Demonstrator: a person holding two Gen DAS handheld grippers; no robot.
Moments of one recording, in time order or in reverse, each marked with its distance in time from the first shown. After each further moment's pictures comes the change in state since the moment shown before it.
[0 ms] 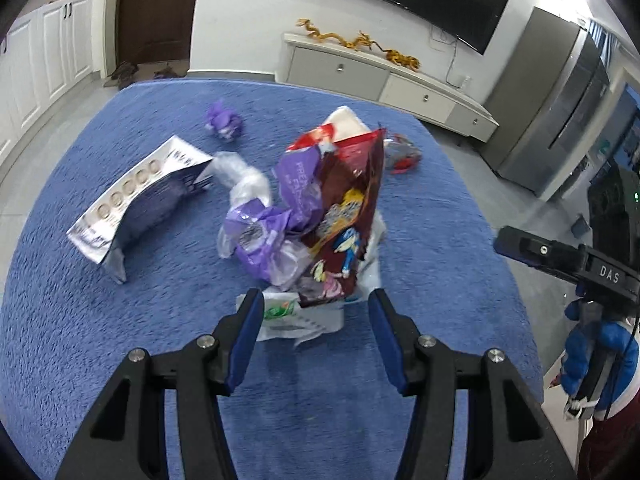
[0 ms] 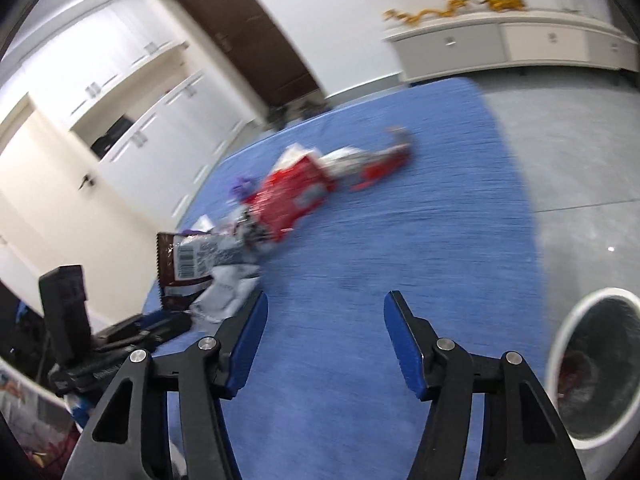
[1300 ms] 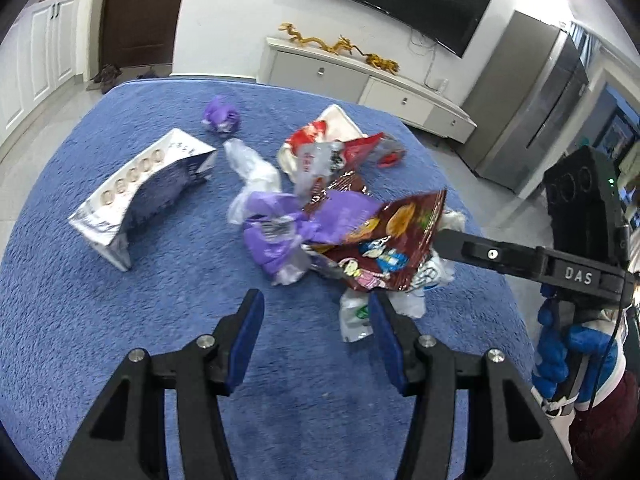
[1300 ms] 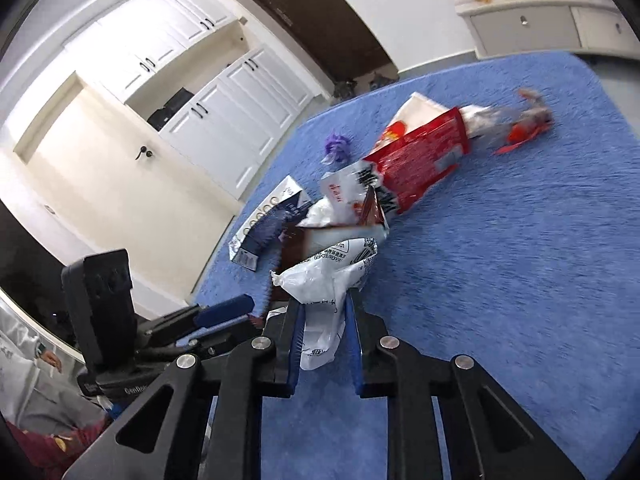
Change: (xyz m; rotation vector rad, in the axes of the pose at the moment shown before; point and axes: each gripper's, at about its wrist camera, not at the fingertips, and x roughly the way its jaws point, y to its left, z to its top) left arm -0.037 0.017 -0.042 0.038 -0.015 -0.085; right arm 0.048 0.043 -0.017 -0.066 0.065 0.211
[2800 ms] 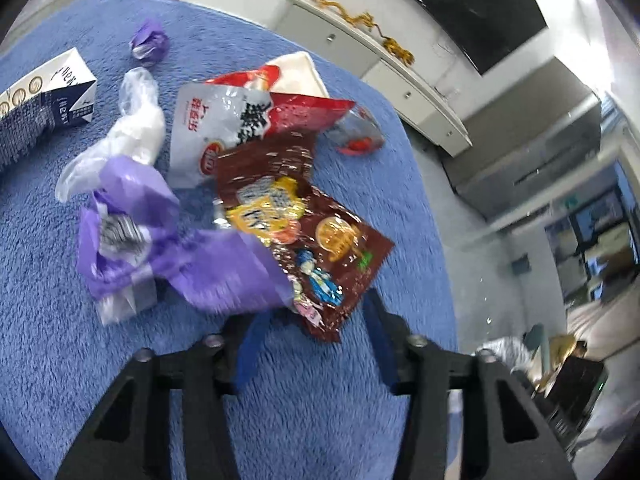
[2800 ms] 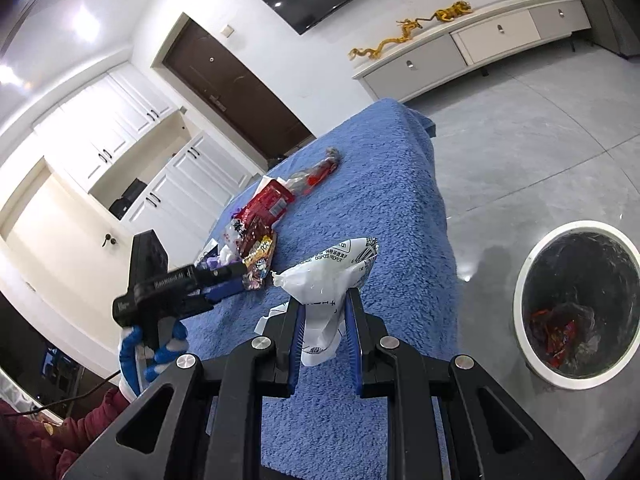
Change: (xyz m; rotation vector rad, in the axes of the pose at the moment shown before) left arm 0.089 -0.039 0.050 -0.301 0.126 -0.155; right arm -0.189 -0.092 -0.095 0.200 -0.284 -0.147
